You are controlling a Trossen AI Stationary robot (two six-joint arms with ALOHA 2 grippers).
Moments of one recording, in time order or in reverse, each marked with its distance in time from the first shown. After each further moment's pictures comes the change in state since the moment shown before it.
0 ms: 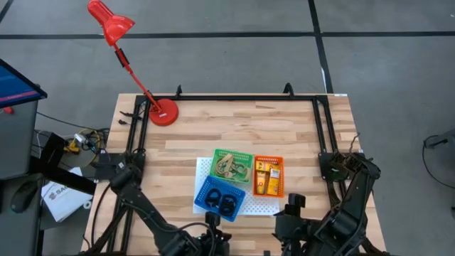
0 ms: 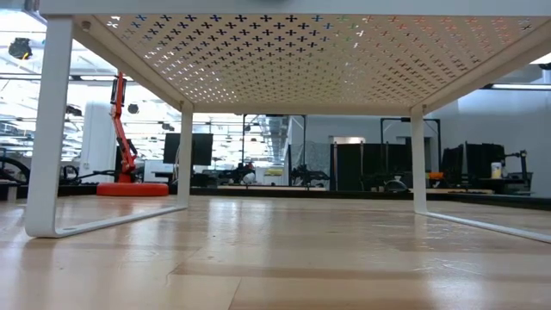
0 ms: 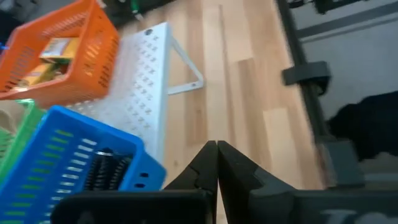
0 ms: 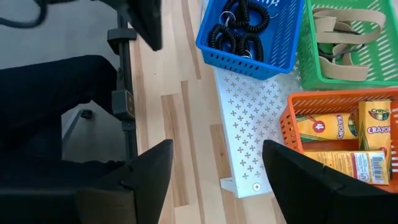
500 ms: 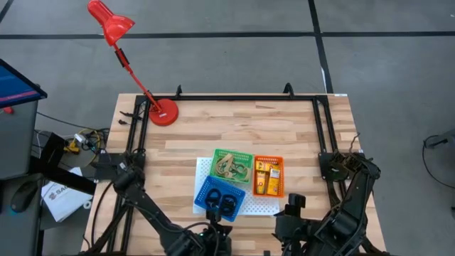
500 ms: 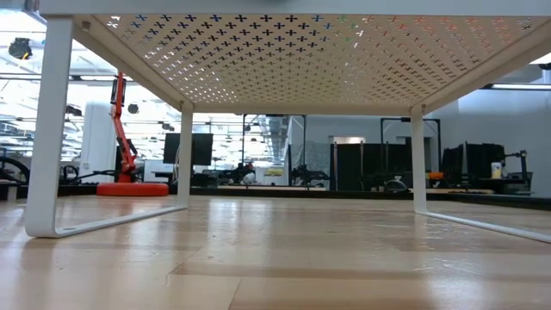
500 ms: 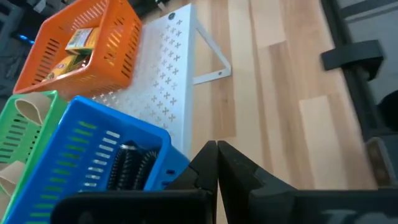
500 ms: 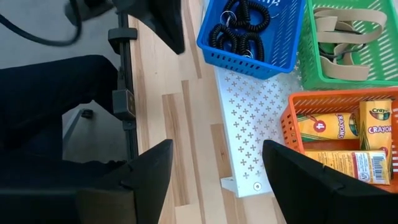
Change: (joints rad) left arm 0.023 0.028 -0.001 -0.061 -0.077 -0.004; right arm 0.000 0.000 0.000 0.000 -0.001 0.000
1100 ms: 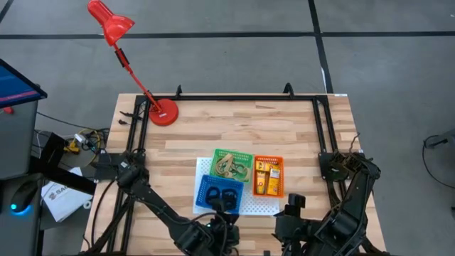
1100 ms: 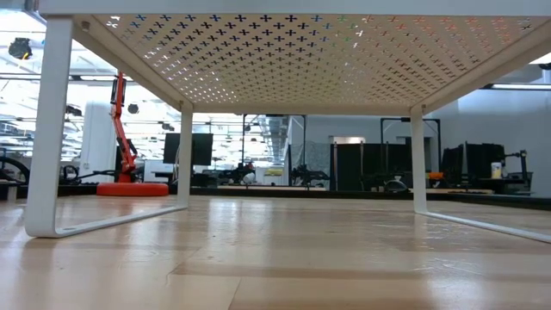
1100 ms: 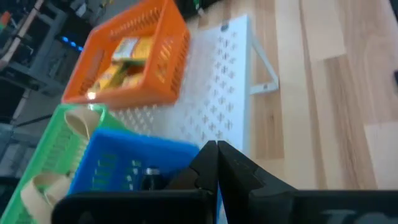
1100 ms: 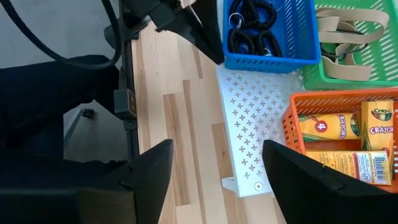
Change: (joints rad) left arm 0.063 0.009 0.000 0.016 -0.097 0.034; right arm 0.001 0.000 0.000 0.004 -0.003 -0.004
